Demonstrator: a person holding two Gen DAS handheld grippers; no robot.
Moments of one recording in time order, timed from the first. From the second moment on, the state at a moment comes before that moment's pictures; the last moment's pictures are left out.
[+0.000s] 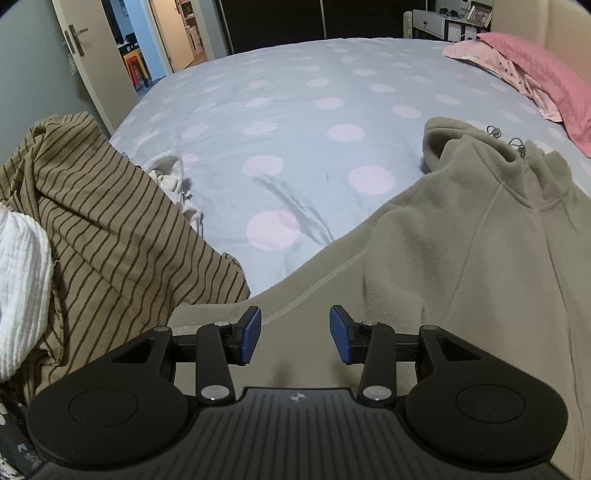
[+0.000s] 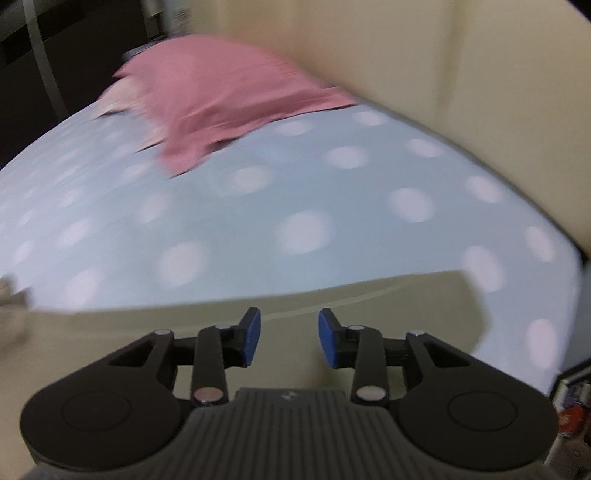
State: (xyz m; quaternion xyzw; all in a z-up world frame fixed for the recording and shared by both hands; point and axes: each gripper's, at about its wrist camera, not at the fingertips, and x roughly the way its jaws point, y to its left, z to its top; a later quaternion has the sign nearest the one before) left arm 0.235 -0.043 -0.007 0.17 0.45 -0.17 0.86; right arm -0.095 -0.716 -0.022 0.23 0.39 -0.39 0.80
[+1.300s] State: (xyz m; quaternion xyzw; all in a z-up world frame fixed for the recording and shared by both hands) left arm 0.167 0.004 0.048 0.06 0.40 -0.29 0.87; right arm -0.014 -0.407 -0.023 0.15 0.55 -0.11 0.81
